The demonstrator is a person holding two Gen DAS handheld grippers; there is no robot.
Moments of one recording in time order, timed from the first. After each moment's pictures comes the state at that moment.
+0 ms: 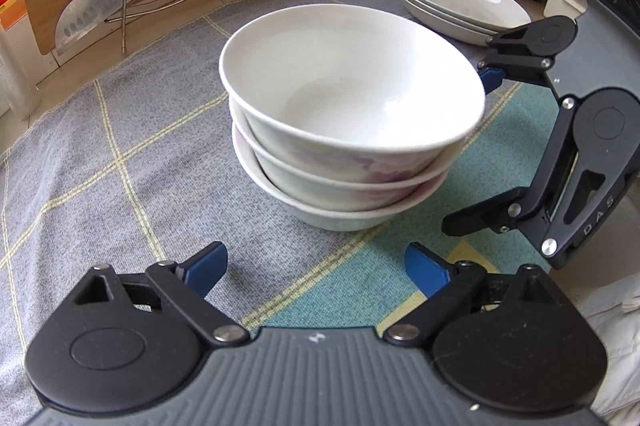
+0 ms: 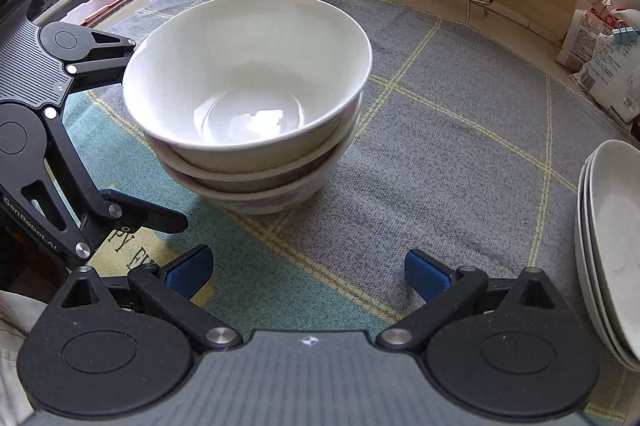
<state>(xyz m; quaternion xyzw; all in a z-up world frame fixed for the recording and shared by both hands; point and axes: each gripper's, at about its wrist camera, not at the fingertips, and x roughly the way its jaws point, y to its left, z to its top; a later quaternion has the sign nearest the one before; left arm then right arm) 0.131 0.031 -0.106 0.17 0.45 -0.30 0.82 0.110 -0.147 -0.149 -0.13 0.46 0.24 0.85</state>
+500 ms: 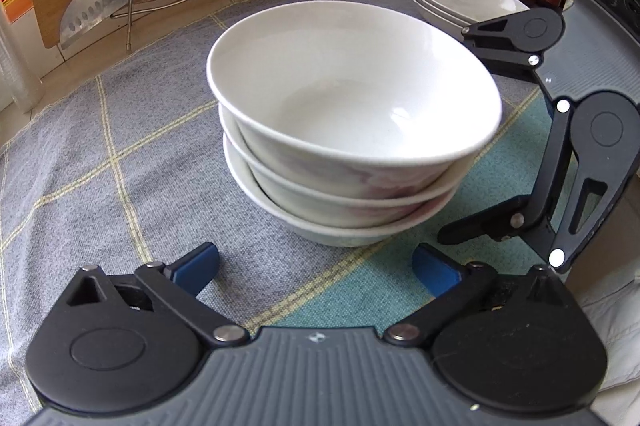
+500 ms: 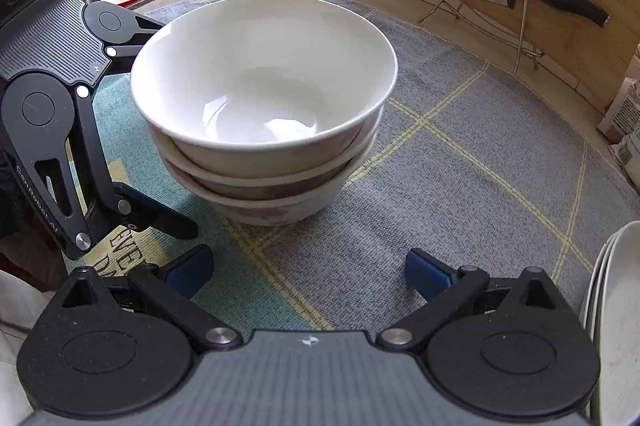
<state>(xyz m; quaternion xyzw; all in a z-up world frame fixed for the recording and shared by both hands) 0.138 0.023 -0.112 0.16 0.44 -0.28 0.83 0.123 -0.154 -0.155 -0.19 0.41 0.32 0.83</state>
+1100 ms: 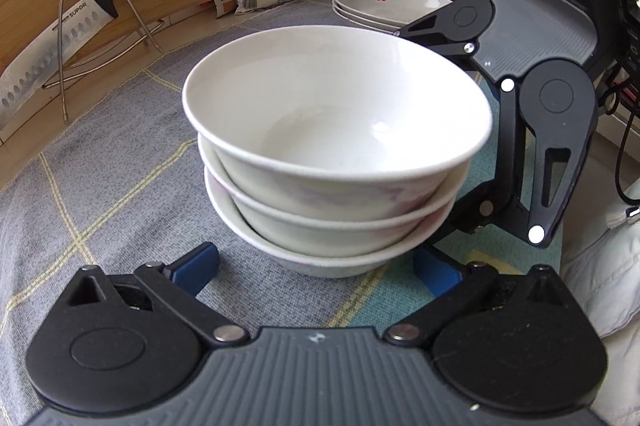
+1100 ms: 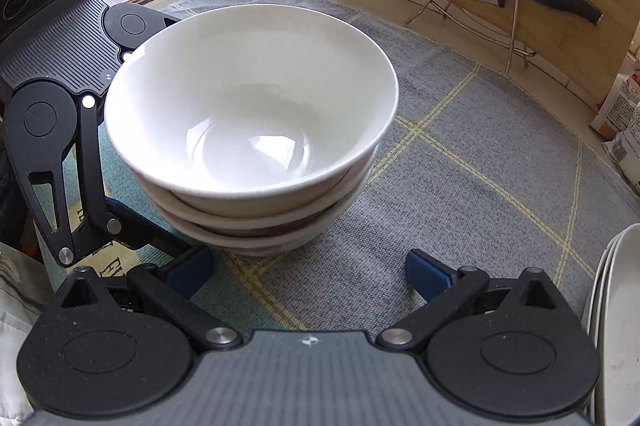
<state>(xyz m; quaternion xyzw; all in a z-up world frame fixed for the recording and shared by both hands) 0.157 0.035 -0.116 0.20 0.37 -0.42 0.80 0.127 -0.142 -0.153 -0.18 0.41 0.29 0.84</state>
